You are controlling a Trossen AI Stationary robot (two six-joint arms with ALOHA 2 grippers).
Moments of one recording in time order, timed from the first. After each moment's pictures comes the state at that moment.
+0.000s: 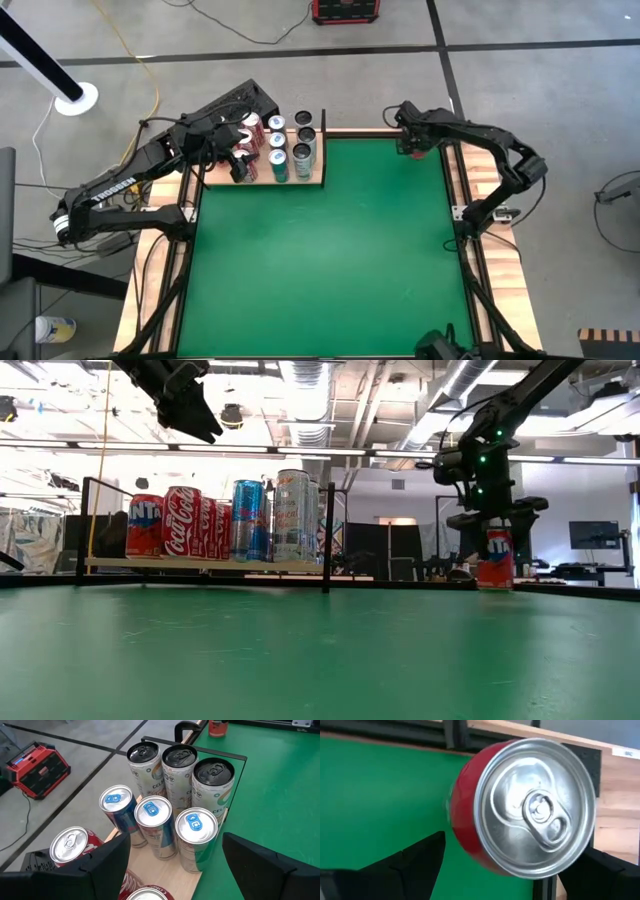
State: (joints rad) left arm 0.59 0.91 0.97 -0.53 -0.06 0.15; right arm -0.91 1.57 1.06 -0.87 0.40 0.54
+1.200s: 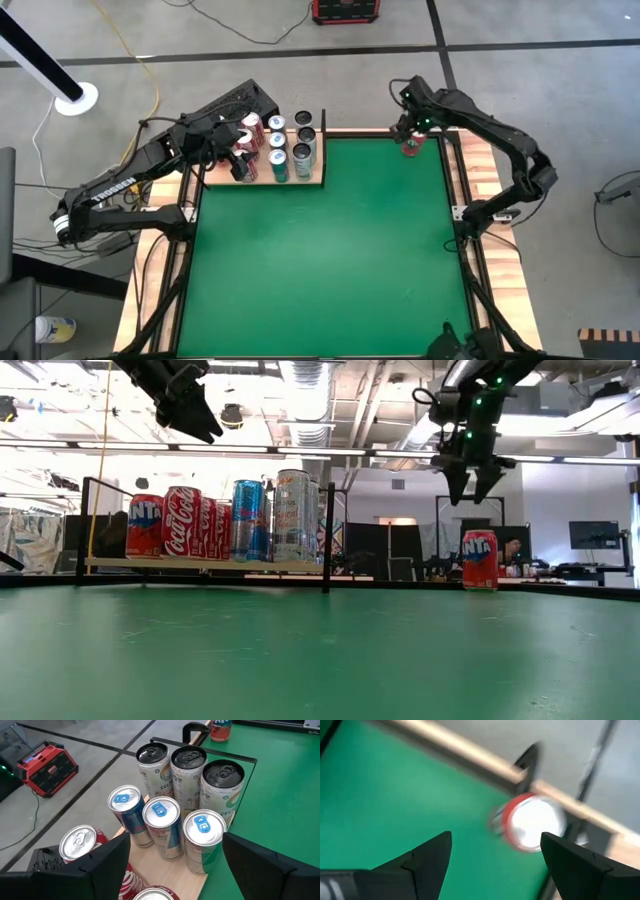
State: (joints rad) left arm 0.59 0.91 0.97 -0.52 -0.09 0.14; right arm -0.86 1.46 1.33 -1.00 0.24 0.20
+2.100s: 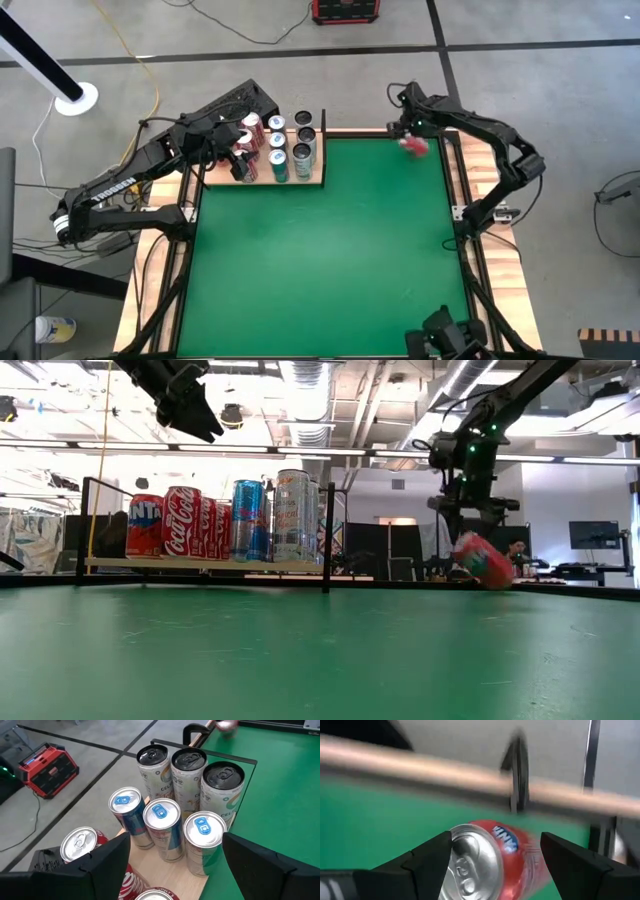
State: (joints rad) left arm 0.59 0.91 0.97 -0.51 -0.10 0.15; right arm -0.97 1.59 1.18 -0.75 0.21 0.37
